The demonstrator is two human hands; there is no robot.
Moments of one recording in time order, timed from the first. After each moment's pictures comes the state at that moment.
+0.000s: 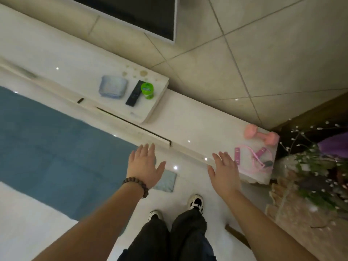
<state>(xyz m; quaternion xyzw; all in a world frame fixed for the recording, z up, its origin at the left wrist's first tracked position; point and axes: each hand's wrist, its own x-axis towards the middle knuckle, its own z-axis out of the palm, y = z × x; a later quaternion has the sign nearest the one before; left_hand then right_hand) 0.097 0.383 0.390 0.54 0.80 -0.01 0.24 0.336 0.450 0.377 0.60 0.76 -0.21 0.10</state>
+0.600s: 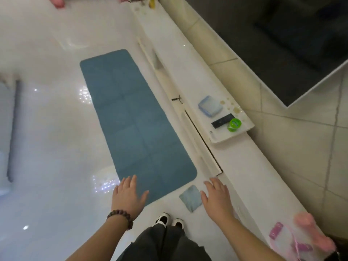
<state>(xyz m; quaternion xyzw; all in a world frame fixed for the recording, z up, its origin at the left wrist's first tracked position) 0.050 0.110 0.452 0.15 0.96 0.06 0.24 0.184 0.344 0.458 0.29 0.92 -0.18 0.19</state>
